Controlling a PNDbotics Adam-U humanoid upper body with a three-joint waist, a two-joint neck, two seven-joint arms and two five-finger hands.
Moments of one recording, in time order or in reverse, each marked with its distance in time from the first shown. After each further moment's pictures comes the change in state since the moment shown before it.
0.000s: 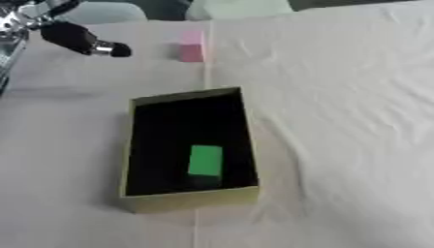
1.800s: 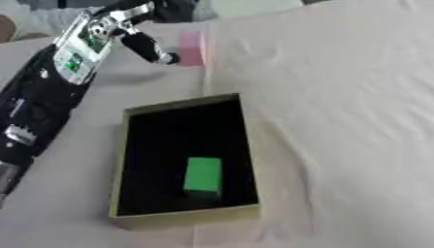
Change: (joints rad) left arm -0.132 -0.084 0.041 0.222 0.056 0.146 -0.027; right arm -0.081 0.092 0.018 0.000 -0.047 0.017 0.007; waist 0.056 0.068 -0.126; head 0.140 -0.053
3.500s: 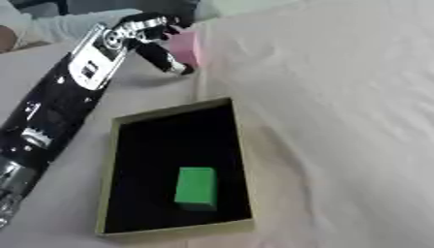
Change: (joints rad) left arm -0.015 0.019 0.022 0.053 0.082 0.022 -0.049; right arm -0.022 0.036 0.012 0.000 -0.014 0.015 -0.010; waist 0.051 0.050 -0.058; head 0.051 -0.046
